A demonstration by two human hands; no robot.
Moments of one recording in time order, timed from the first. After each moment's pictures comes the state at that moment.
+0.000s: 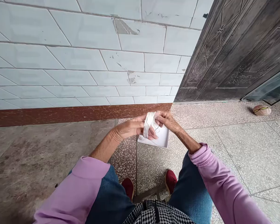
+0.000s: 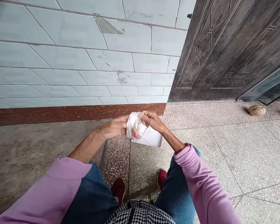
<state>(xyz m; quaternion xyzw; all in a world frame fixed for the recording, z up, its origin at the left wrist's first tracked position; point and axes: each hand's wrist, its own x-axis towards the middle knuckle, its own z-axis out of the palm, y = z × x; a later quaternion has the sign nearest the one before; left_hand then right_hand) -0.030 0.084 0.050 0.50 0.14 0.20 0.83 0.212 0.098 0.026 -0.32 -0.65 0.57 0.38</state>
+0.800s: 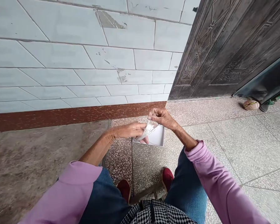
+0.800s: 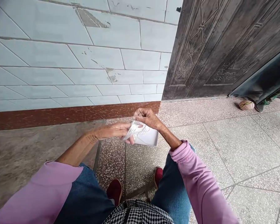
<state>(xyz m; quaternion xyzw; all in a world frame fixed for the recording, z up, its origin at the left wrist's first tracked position) -0.022 0.088 0.044 0.62 0.25 0.06 0.75 0.225 0.099 0.038 -0.34 -0.65 0.57 0.37</state>
